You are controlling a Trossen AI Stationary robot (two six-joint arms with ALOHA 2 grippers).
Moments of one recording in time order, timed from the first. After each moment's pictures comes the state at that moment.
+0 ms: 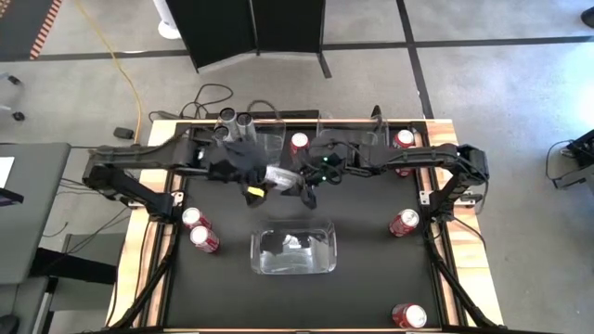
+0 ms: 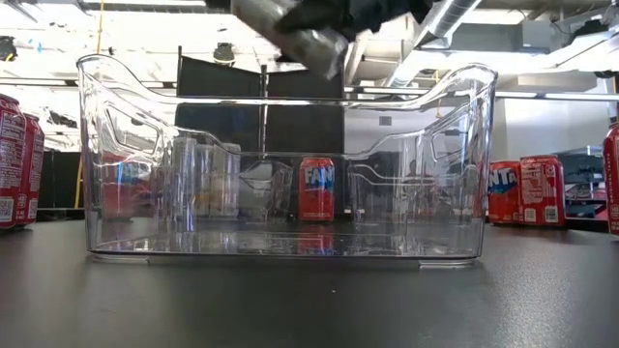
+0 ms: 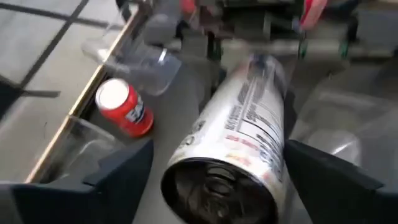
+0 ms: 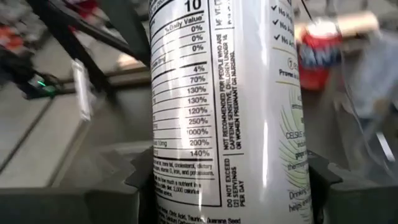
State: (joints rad) left arm -0.03 1.37 1.54 -0.89 -0.33 -0.19; right arm -0.10 1.66 1.35 -0.13 -0.26 0.12
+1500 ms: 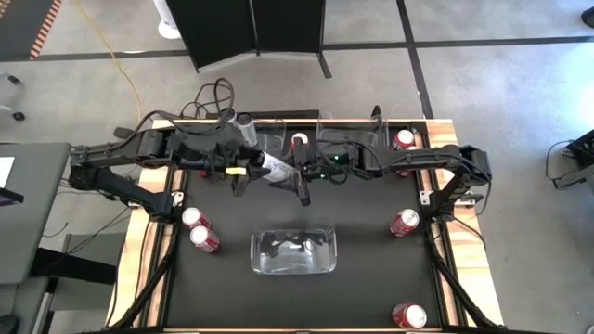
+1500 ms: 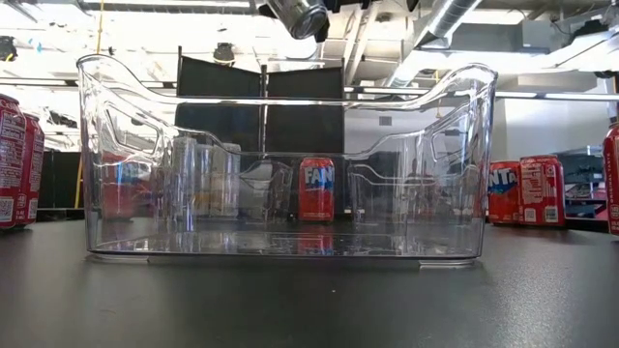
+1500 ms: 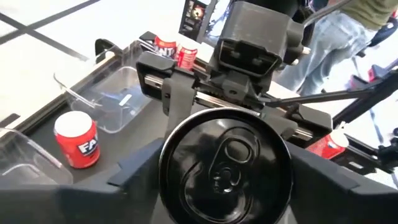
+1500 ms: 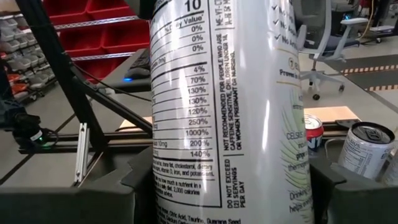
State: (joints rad) left arm -0.01 1.22 1.54 -0.74 -0.22 -0.43; right arm -0.09 1.65 1.35 0.16 -0.19 0.09
